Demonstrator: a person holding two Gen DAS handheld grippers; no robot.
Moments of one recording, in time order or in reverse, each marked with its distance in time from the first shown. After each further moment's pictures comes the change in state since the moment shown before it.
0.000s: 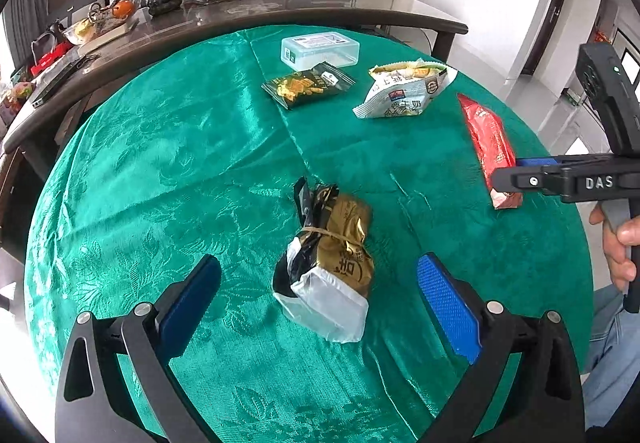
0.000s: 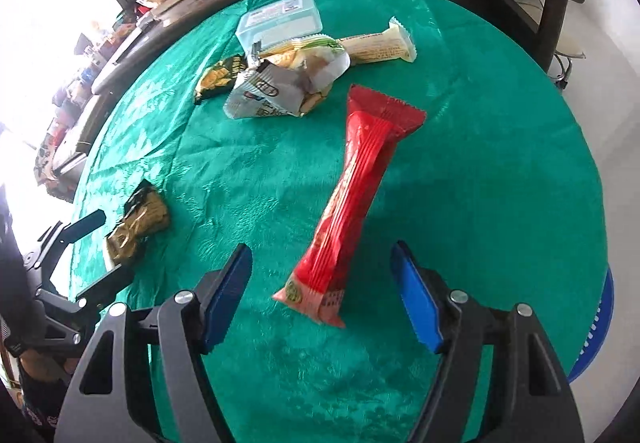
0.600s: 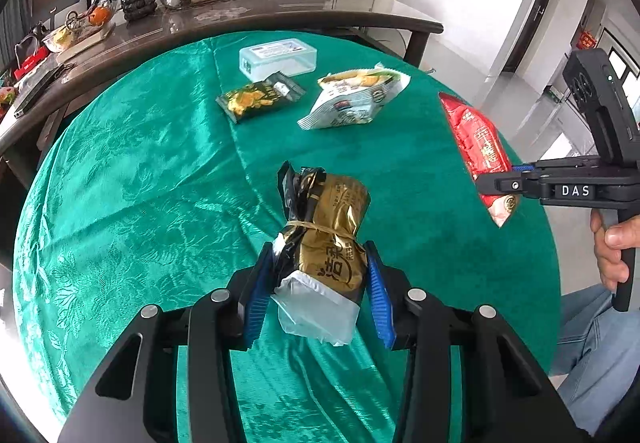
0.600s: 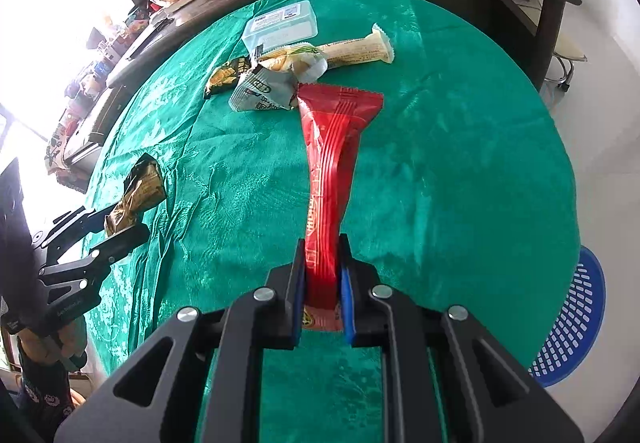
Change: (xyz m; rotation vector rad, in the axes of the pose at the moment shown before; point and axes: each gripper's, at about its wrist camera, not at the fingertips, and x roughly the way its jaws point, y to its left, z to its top) left arm -0.014 -0.039 0.012 0.006 -0.008 -0.079; right arm -0.040 -0.025 -0.020 -0.024 -0.007 0.055
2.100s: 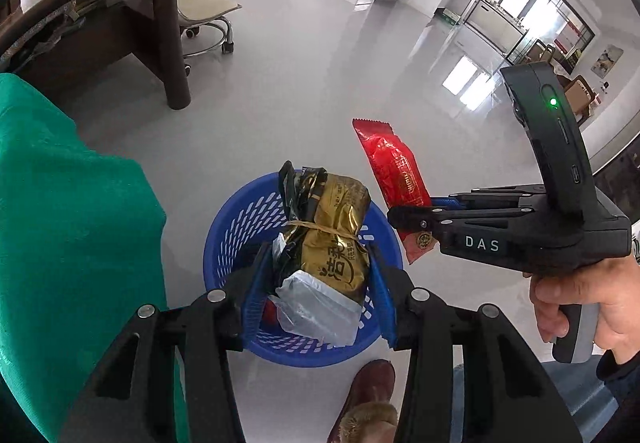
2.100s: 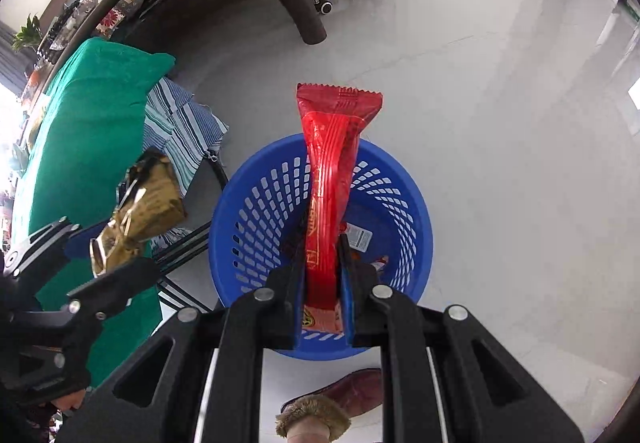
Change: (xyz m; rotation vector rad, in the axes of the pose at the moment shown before) left arm 0.234 -0.419 0.045 0.264 0.179 -0.330; right arm -0.046 -0.374 -0.142 0.405 0.007 -0.164
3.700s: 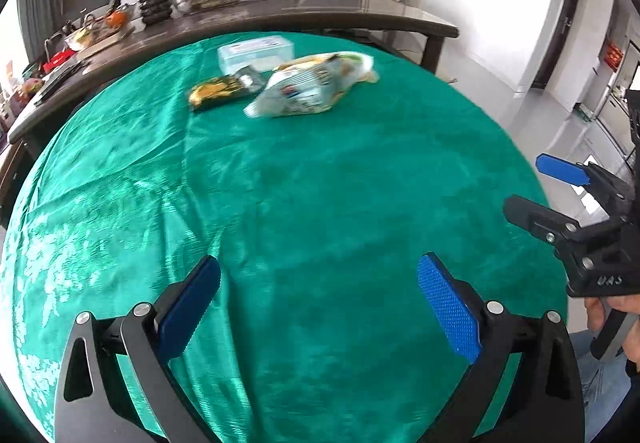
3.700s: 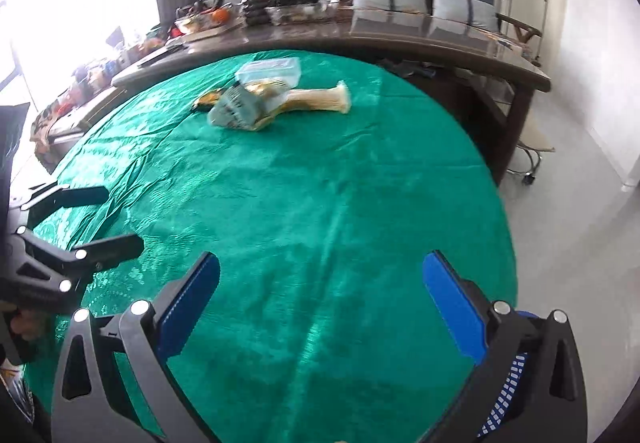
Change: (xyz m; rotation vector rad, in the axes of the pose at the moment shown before) left arm -0.281 0.242 -0.188 -0.344 -0.213 0.479; right arm -0.018 0.366 -0.064 -0.633 -0.363 0.091
